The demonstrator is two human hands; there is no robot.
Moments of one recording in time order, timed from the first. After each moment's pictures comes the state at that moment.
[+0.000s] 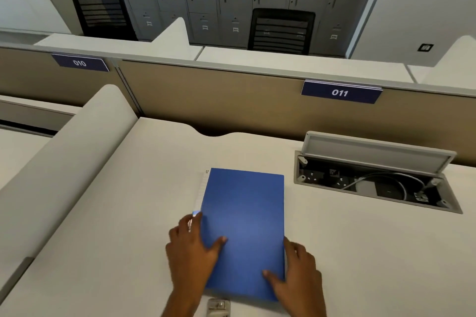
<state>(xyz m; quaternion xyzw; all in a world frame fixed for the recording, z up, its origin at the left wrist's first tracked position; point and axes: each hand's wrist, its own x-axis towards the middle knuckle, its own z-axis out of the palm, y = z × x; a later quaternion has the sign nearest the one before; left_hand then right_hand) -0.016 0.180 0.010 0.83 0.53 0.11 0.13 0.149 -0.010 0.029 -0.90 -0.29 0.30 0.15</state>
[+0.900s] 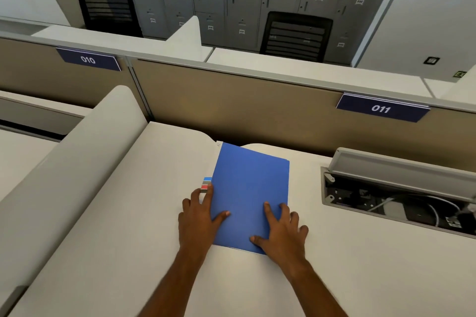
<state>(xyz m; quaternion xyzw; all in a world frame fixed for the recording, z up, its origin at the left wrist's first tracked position) 0.013 0.332 -0.022 0.85 0.49 0.07 0.18 0.170 0.165 -0.001 -0.90 -0.40 0.18 0.03</state>
